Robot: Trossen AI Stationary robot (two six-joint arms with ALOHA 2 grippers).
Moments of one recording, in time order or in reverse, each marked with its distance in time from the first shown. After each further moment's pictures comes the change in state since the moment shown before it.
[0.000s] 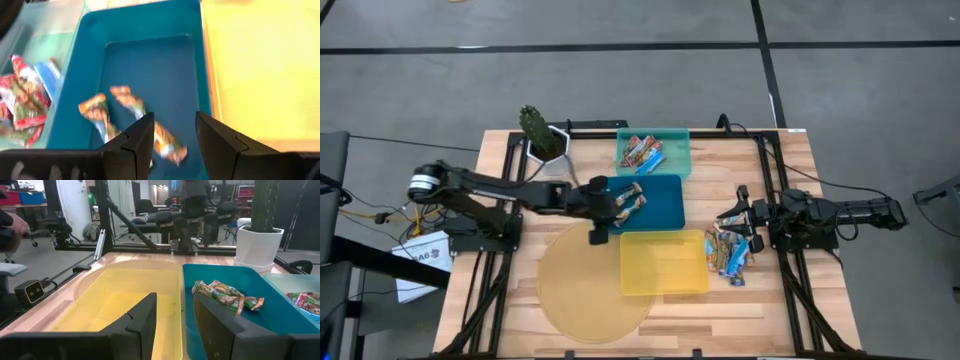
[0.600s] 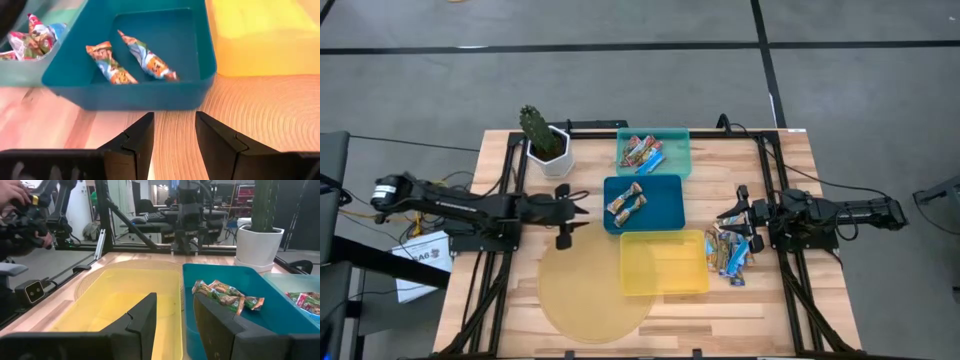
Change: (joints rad) left arm -0.007 -0.489 -0.604 0.300 0.000 -0.042; right arm 0.000 0.000 0.000 0.000 -0.001 0.000
